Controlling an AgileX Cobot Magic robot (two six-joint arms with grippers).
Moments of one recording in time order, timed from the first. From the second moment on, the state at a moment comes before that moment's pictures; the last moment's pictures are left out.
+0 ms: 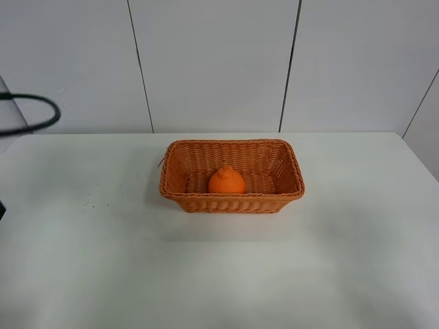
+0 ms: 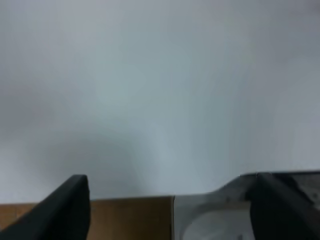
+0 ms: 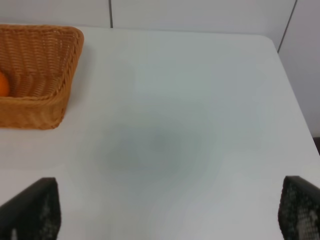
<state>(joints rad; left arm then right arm) 0.01 0.99 -0.89 0.00 1.18 0.04 0.00 -0.01 -0.50 0.01 1.03 -0.01</state>
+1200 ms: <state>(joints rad) 0.01 -0.01 -0.49 0.00 1.06 0.02 0.00 -0.01 -0.50 0.01 1.03 -0.01</state>
